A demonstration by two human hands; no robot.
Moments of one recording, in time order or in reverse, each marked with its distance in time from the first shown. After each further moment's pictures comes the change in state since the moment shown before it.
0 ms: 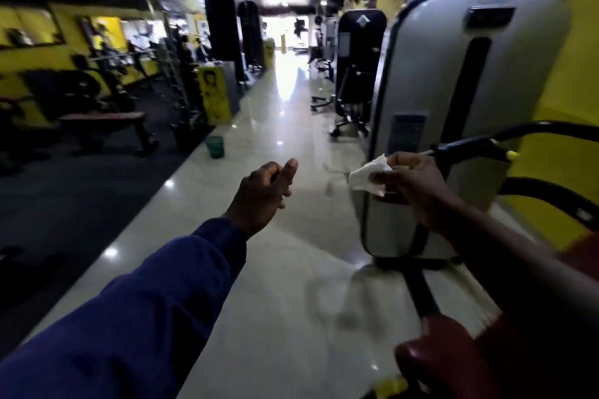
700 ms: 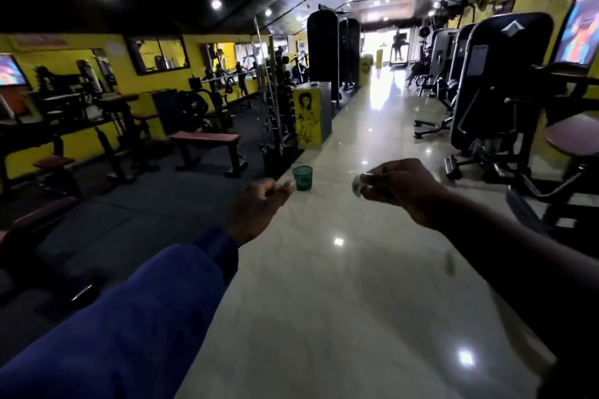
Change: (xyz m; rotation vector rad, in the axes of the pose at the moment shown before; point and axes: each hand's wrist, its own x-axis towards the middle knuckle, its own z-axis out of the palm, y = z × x) left_hand 0.512 -0.281 -0.270 0.040 0.255 -0.132; right_hand 0.581 0.011 0.432 0.154 -0.421 0.078
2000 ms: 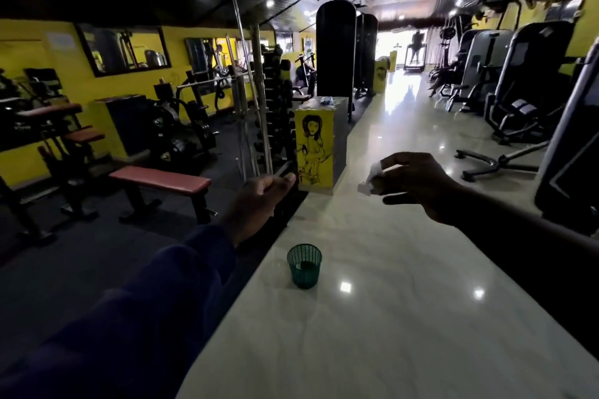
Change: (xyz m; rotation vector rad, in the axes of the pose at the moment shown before) left_hand 1.242 -0.297 0.085 0.104 -0.011 0.009; right_hand 1.298 0.024 -0.014 -0.206 -0.030 -0.027
